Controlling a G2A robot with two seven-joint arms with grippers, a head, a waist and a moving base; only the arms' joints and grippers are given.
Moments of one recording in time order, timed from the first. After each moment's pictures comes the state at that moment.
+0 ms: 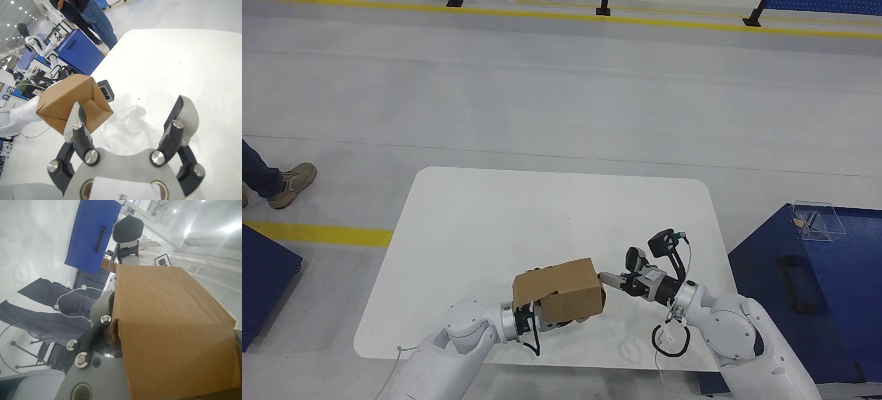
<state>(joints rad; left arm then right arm) 1.11 -1.29 -0.96 -1.31 -0.66 0.07 -0.95 -1.37 -1.04 1.35 -1.76 -0.48 -0.39 0.57</state>
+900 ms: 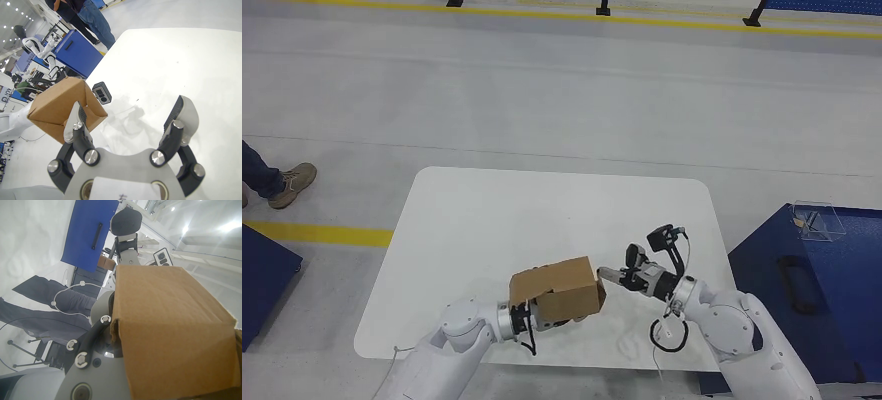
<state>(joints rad) 1.12 -1.29 -0.98 -1.31 -0.69 0.09 -0.98 -1.34 -1.05 1.34 -1.75 -0.46 -0.35 0.59</state>
